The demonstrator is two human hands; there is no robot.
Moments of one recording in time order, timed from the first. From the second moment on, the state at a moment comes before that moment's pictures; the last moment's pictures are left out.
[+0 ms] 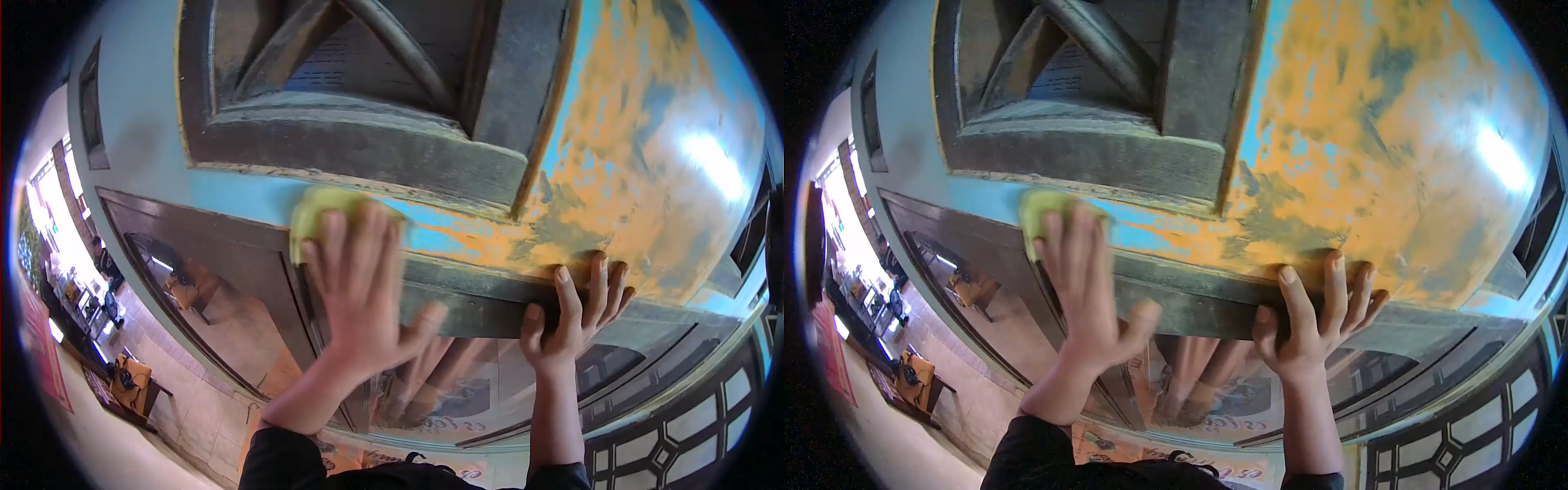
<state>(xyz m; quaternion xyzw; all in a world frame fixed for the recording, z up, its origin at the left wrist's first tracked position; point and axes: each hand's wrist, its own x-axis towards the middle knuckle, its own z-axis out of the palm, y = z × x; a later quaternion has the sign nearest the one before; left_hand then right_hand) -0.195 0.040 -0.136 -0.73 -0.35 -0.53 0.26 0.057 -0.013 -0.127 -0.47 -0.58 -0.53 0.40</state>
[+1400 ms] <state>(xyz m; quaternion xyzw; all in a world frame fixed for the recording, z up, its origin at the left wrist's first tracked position) -0.099 0.003 -0.131 -0.82 -0.30 -0.40 0.29 0.140 -0.041 -0.112 -0.48 -0.55 -0.49 0.48</state>
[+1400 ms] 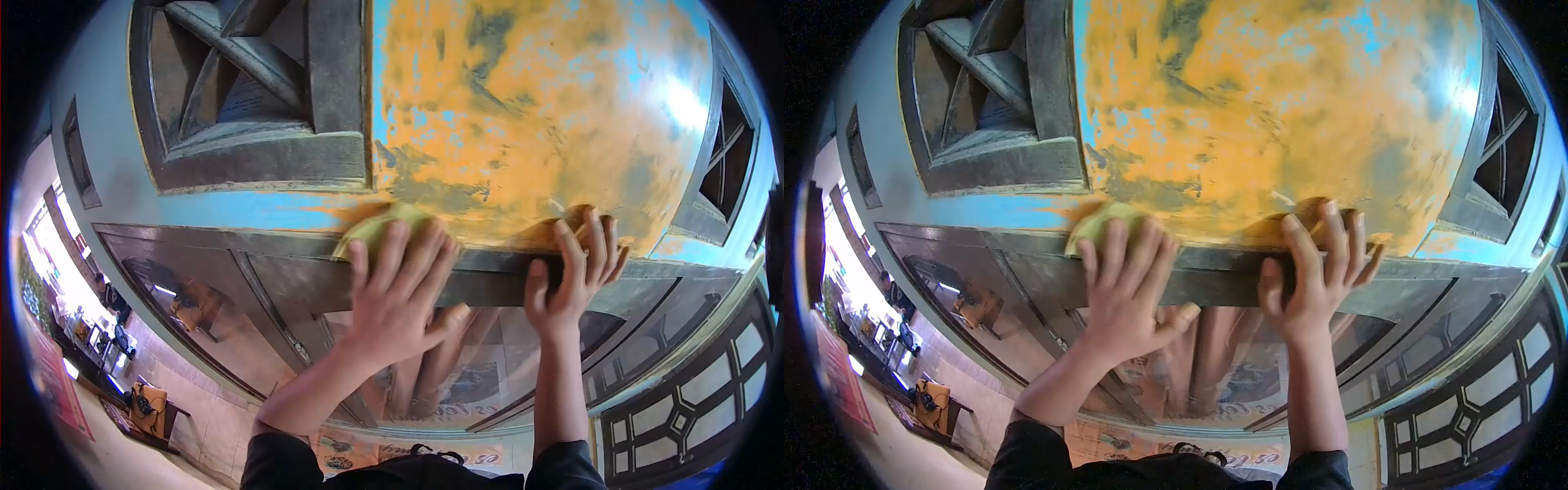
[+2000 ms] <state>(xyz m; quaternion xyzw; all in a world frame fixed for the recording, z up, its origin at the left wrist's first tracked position) -0.052 -0.002 -0.091 -0.85 -0.21 -0.34 0.35 0.175 -0.044 -0.122 -0.45 -0.57 -0.49 0.49</state>
